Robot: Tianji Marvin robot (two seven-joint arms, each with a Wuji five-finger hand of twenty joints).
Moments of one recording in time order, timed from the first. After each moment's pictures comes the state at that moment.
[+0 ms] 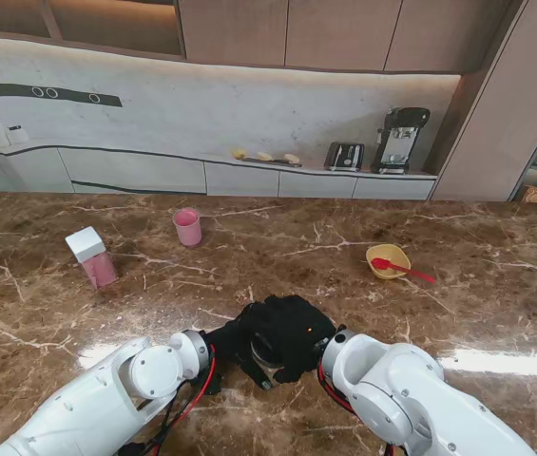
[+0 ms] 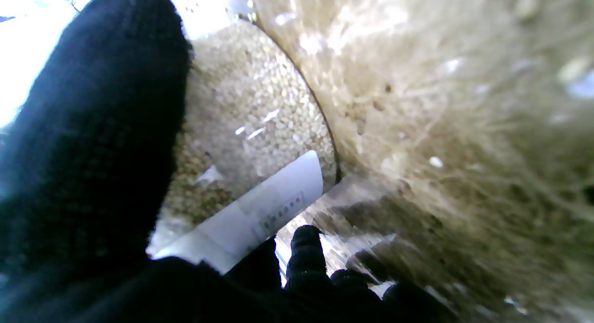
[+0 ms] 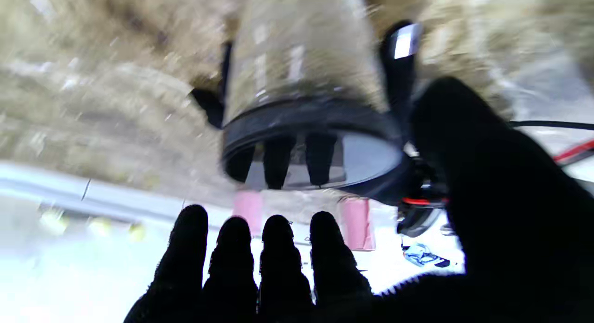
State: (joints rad) left arm 1.28 -1.13 -0.73 -1.25 0.20 -0.16 -0.20; right arm -1.60 -0.99 0.98 -1.94 -1.16 -0.07 0.40; left_hand 0.75 -0.92 0.44 -0.12 0.49 -0.16 0.45 0.53 0.16 -0.10 0.13 0.30 -0.04 -0.20 -0.14 0.23 -0.22 -0.34 -0.27 0.25; right_hand 0.43 -0.64 0.79 -0.10 0.18 0.08 0.02 0.58 0.19 0.05 0.11 0.33 0.18 0.01 0.12 0.26 0.07 -0.02 0.49 0.36
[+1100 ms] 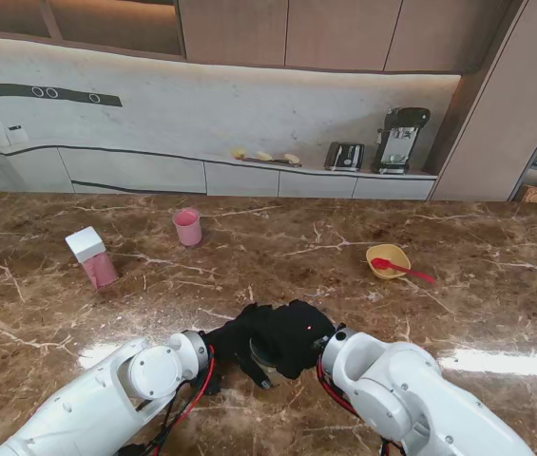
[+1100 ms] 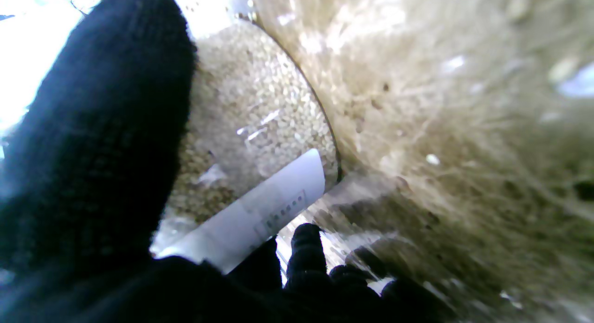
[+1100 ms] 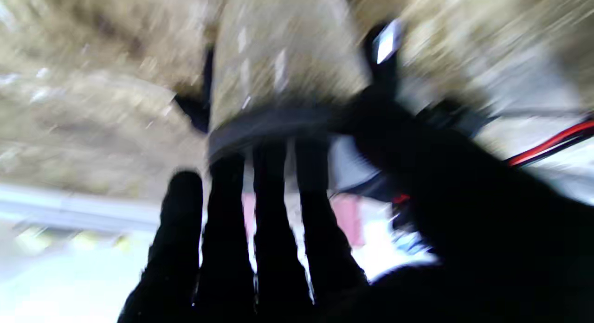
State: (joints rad) left arm 1.29 -1.13 -0.74 -1.26 0.20 -0.16 -0.20; right arm -1.59 -1.01 1.01 -1.90 -1.09 -0.13 0.40; left_hand 0.77 -0.91 0.44 -0.12 0.49 -0.15 0.45 0.53 0.17 -0.09 0.15 0.30 -0.02 -0.20 -0.12 0.25 -0.20 -0.34 -0.26 0.25; right_hand 0.57 -0.74 1.16 -0.11 0.32 0.11 0.12 0.60 0.36 0.09 0.16 0.41 0.37 0.09 0.19 0.34 0.21 0.04 0.65 0.48
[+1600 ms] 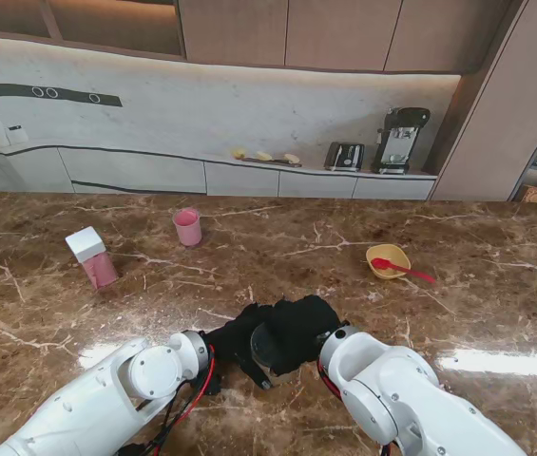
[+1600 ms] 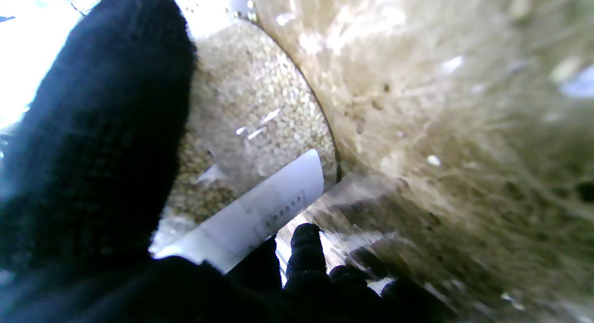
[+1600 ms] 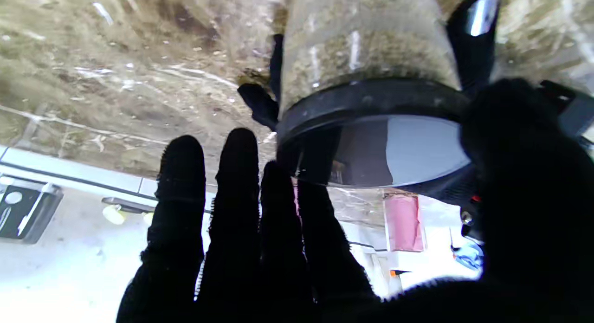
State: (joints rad) left arm 1.29 -1.13 -0.74 -1.26 0.20 -0.16 -0.20; right arm -1.59 -1.01 0.96 -1.93 -1.21 0.08 0.38; left_hand 0.77 -0.91 0.44 -0.12 0.49 -0.16 0.45 0.53 0.17 -0.10 0.15 0.30 -0.02 -0.20 -0.12 0.25 -0.20 -0.34 -0.26 0.26; right_hand 0.40 -0.64 0.62 -0.10 0.40 0.14 0.35 0.69 0.51 0.04 0.45 0.63 0.68 -0.01 0.60 0.63 0.46 0.04 1.02 0.72
